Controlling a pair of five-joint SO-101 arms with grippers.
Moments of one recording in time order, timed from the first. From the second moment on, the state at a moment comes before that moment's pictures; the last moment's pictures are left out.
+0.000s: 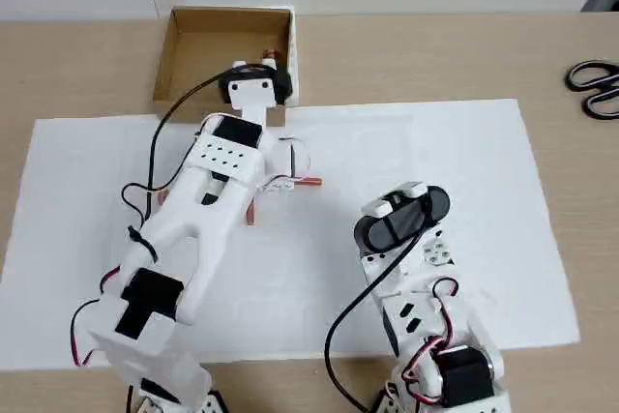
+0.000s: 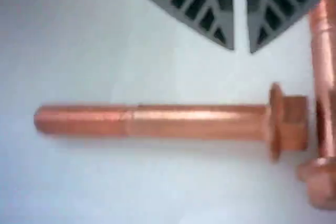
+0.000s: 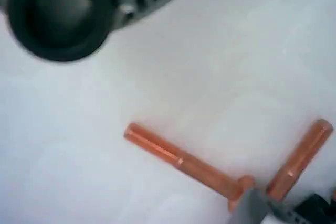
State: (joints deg) left arm 15.1 11.8 6.6 69.3 32.0; right arm -17.5 -103.4 82.5 56.7 7.3
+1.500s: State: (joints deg) left arm 16.6 26.2 -1.3 63.8 91.3; right arm -17.1 -103.4 82.6 56.7 7.3
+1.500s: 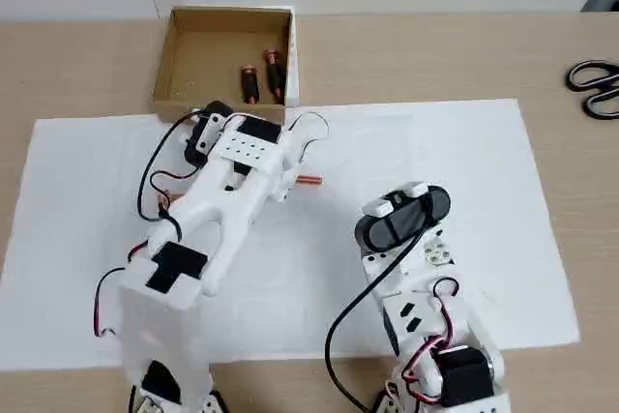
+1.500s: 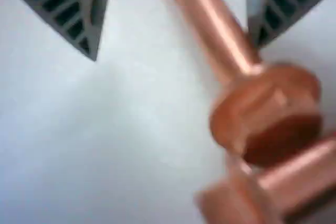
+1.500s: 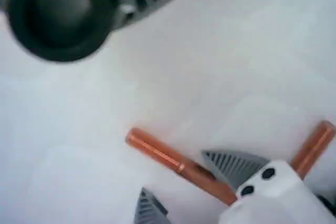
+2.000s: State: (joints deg) left arm 15.3 29.4 -3.8 66.1 95.1; right arm -16.2 -103.4 82.6 56.7 7.3
